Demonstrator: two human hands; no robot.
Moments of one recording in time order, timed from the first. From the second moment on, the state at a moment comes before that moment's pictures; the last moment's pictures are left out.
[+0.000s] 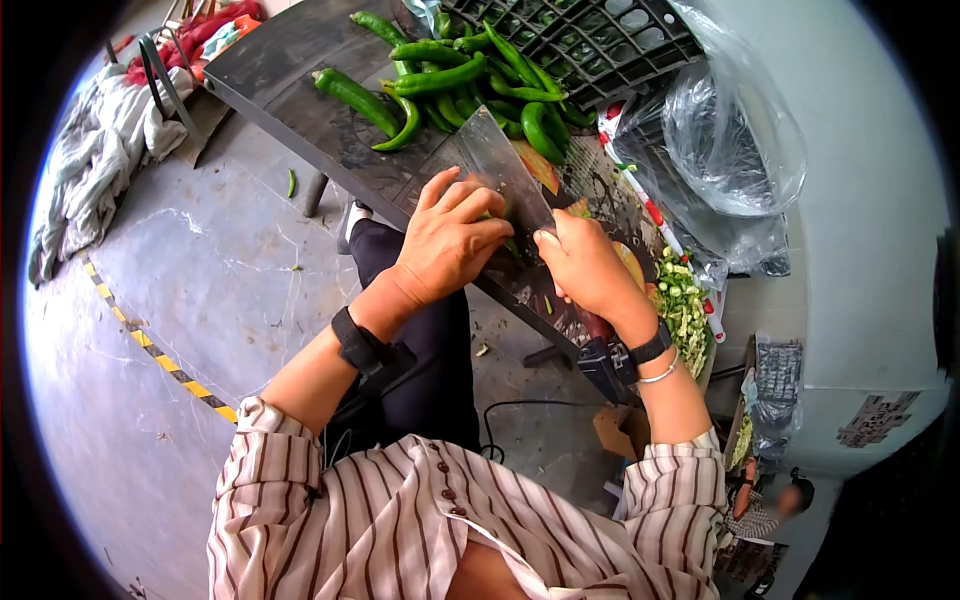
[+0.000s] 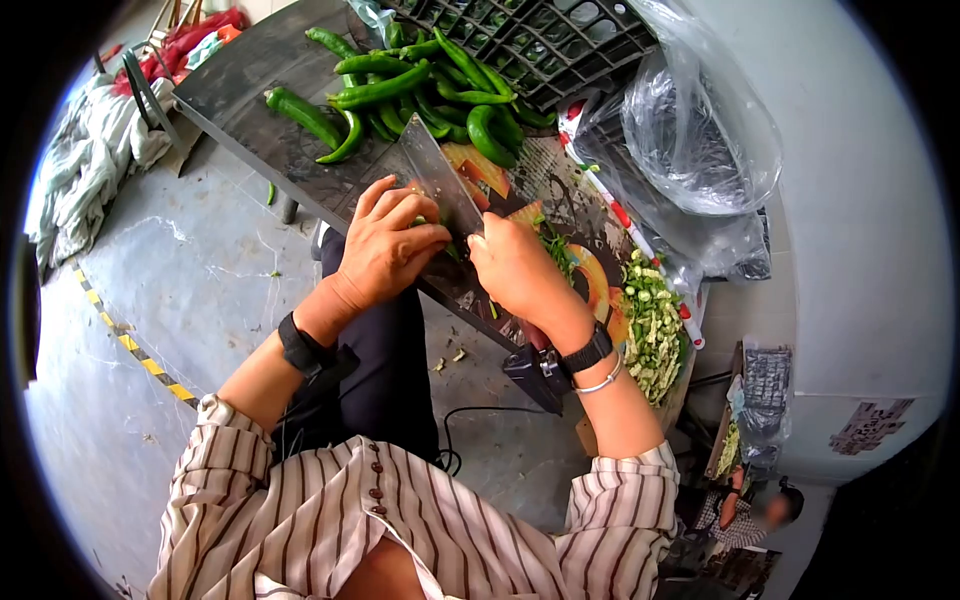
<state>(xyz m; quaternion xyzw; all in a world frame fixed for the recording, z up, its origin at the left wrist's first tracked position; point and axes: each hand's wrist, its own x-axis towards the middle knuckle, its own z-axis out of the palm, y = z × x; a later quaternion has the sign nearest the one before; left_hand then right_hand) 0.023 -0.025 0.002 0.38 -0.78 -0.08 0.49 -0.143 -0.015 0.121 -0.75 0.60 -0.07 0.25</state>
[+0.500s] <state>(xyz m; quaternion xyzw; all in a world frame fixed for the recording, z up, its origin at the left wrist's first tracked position) 0.034 -0.027 0.003 0.40 -0.74 -0.10 0.52 -0.129 -0.017 0.129 -0.68 0.64 -0.12 0.34</state>
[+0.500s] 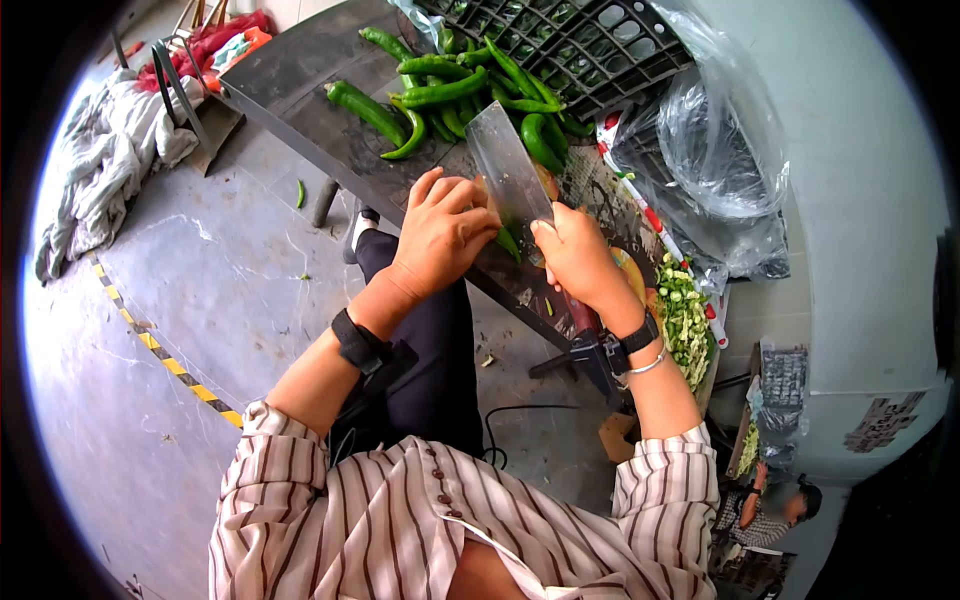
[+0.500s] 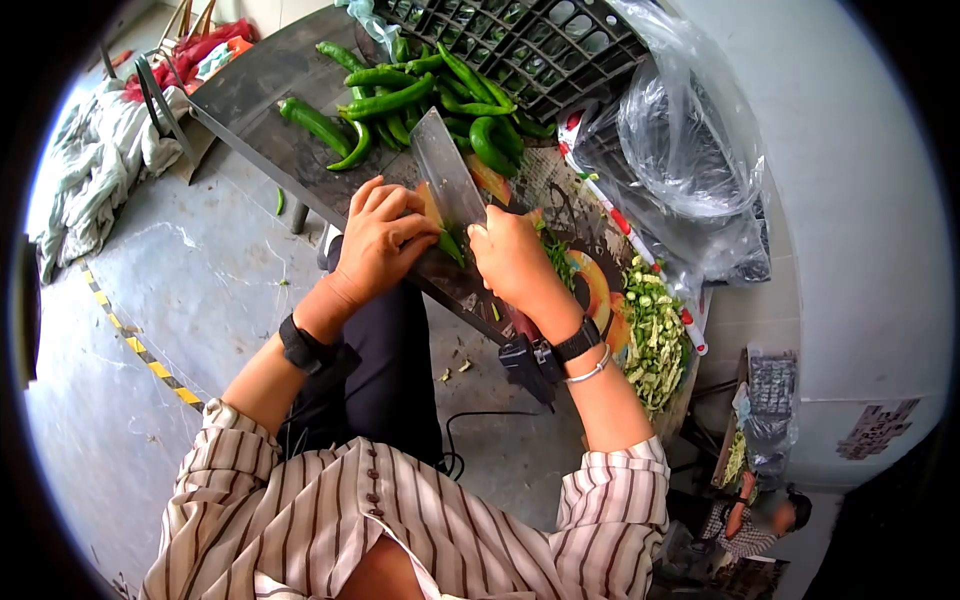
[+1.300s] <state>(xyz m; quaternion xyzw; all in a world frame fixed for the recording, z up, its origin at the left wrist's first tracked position) 0.035 -0.029 0.004 0.39 -0.74 -0.09 0.55 -0.127 -0.014 0.132 -0.78 0.58 -0.03 0.22</state>
